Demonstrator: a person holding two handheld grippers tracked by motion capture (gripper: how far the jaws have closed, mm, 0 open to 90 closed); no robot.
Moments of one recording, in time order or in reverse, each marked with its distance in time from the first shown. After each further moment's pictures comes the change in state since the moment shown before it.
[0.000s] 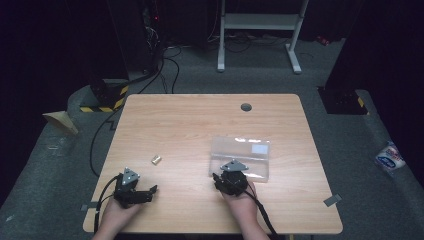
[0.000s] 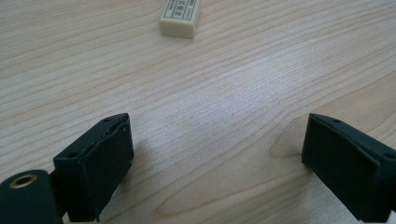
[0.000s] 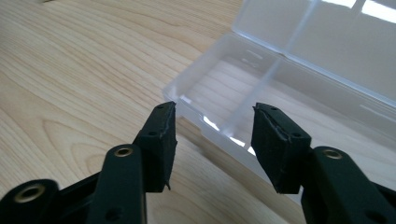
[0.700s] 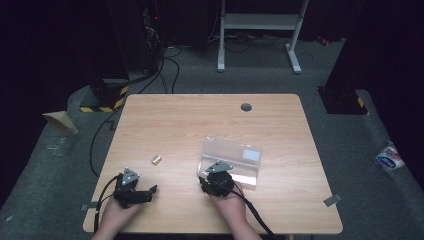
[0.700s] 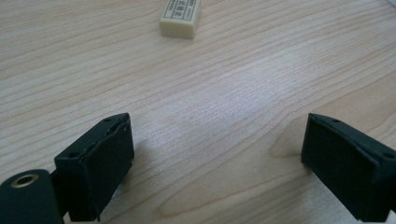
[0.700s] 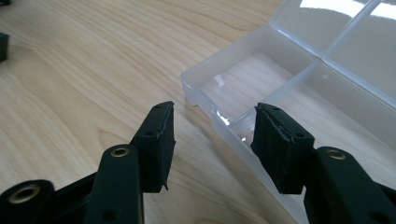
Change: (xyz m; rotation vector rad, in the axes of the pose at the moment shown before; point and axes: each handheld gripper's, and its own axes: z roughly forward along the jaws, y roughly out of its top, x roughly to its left) left arm 0.000 0.000 0.000 0.000 -0.003 0.000; right arm 0.032 0.009 0.020 0.025 0.095 -0.059
